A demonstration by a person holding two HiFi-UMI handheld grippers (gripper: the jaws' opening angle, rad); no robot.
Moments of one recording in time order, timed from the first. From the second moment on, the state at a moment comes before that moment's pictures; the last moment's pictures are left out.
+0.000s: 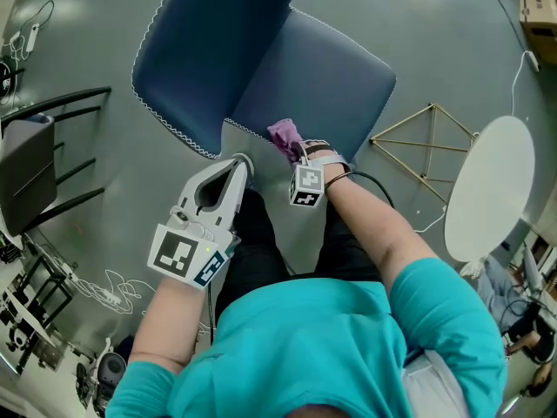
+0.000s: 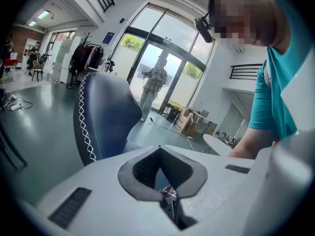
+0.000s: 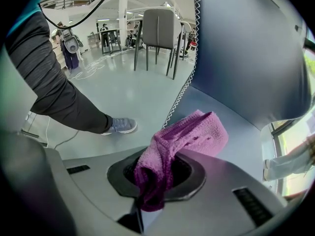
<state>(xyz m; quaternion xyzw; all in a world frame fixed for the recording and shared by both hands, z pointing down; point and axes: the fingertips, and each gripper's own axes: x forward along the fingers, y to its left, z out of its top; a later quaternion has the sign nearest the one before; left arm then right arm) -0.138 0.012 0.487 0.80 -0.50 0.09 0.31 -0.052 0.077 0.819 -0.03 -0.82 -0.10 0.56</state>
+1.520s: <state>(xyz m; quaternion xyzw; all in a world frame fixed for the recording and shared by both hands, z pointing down) -0.082 -0.003 0.491 0.82 -0.46 0.11 0.31 0.035 0.108 0.820 -0.04 -0.81 -0.07 0.58</state>
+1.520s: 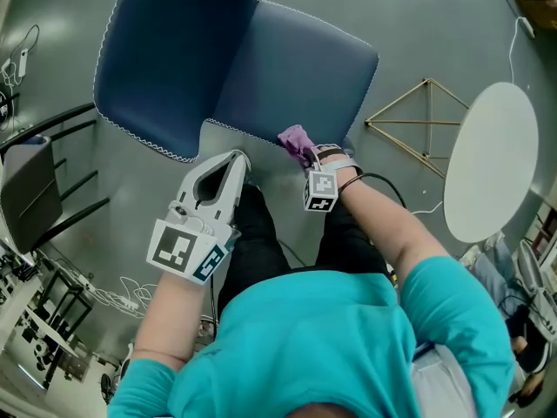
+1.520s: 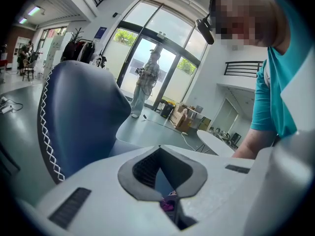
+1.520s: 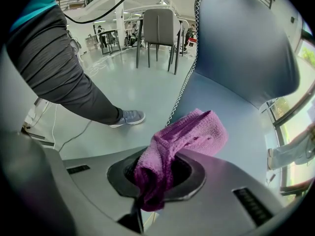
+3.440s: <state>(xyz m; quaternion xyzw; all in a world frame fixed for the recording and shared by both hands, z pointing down) -0.047 -0.008 0.479 0.84 -0.43 0.12 0.30 0.150 0.156 0.835 -0.03 -0.77 0.00 0.63</state>
